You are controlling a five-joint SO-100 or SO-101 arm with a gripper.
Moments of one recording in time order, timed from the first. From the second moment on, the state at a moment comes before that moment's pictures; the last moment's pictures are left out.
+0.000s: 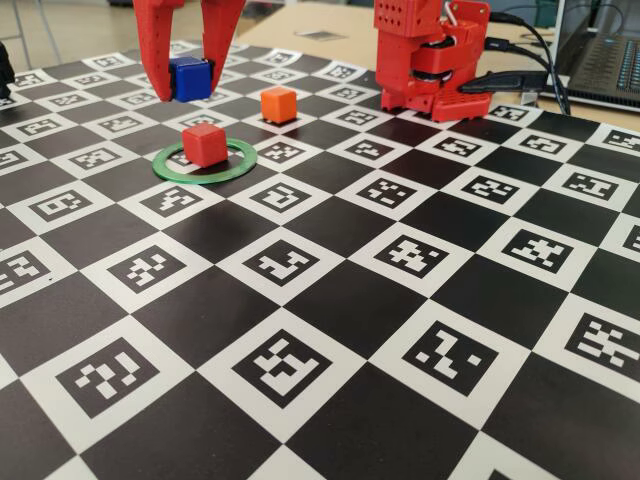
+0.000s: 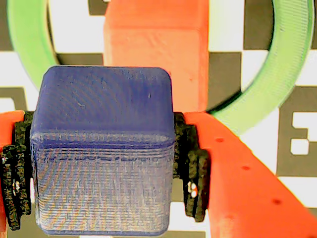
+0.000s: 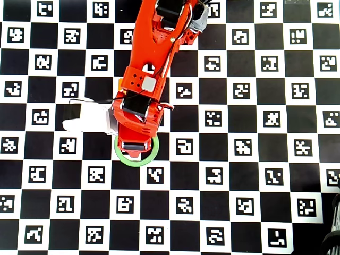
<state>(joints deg) 20.7 83.8 91.8 72.0 -17.4</state>
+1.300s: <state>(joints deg) 19.1 83.0 94.9 69.4 -17.1</state>
